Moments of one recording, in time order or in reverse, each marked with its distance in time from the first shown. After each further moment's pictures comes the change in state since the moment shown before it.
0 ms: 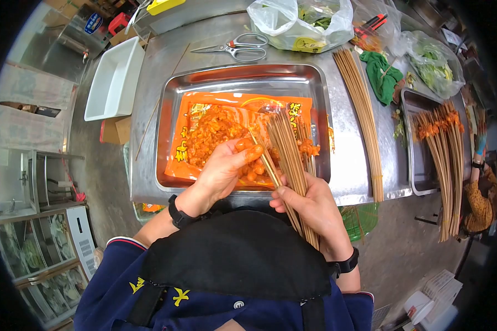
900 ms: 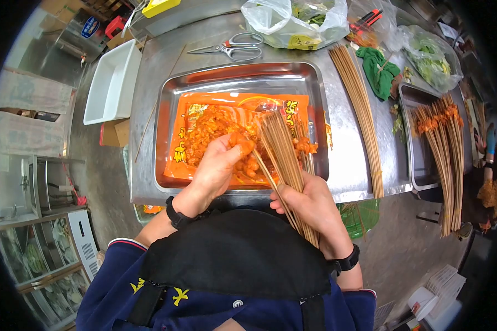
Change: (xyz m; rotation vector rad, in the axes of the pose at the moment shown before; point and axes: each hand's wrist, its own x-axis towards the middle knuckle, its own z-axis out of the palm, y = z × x) left_hand 0.001 0.004 -0.001 0.107 0.052 0.045; right_hand 0.000 -0.004 -0.002 -0.126 0.004 0.081
